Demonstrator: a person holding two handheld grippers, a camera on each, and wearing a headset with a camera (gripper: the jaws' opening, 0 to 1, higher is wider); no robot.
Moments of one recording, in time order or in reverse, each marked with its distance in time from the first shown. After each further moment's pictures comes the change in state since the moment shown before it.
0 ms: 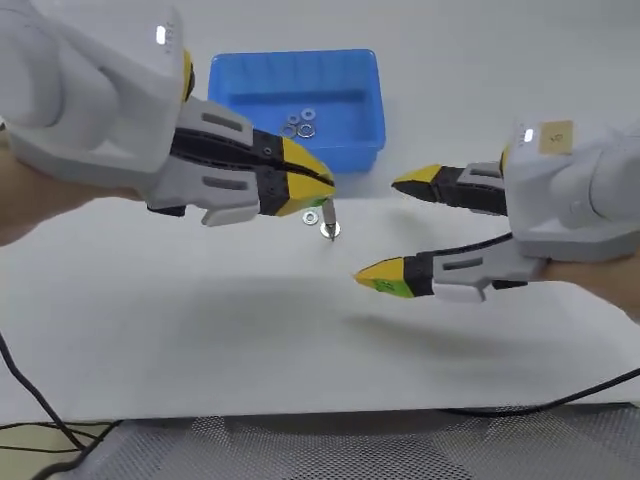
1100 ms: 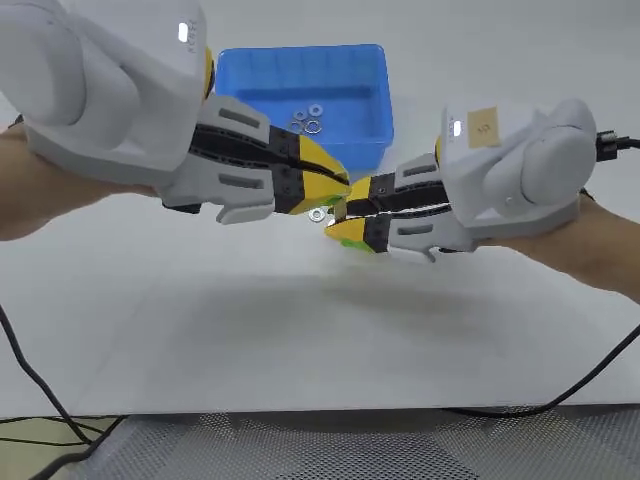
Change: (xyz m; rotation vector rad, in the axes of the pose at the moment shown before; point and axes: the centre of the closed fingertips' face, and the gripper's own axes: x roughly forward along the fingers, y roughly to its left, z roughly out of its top) left arm 0.005 -0.003 0.002 0.029 0.008 -0.012; right arm 0.034 0.014 0.016 -0.236 0.000 0.126
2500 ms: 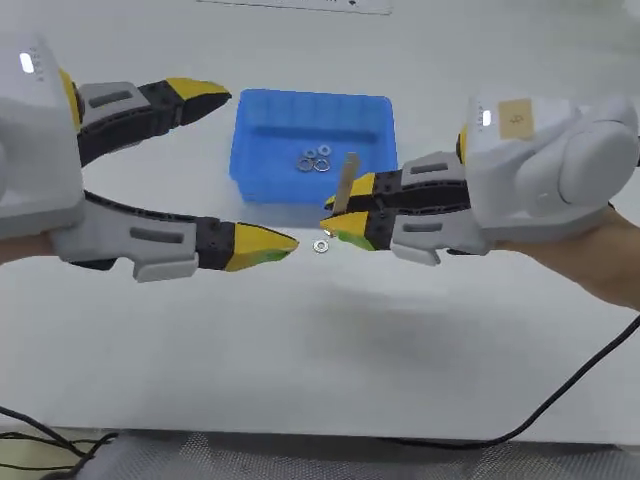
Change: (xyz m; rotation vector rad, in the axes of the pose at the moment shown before) left arm -0.090 0.024 -0.002 -0.082 -0.137 0.408; right arm -0.022 -0.009 0.064 -0.054 -0.039 -0.031
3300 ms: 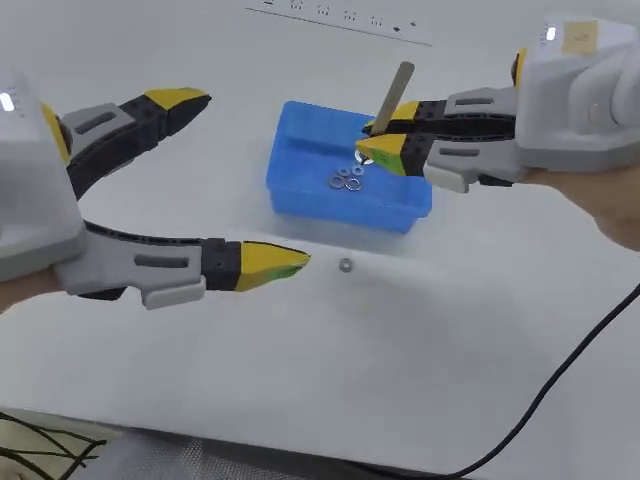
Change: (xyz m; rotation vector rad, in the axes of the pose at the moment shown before) left arm -0.026 0.018 -0.015 -0.141 -0.157 0.198; right arm 0.021 -0.087 0.019 -0.023 -0.021 -0.086
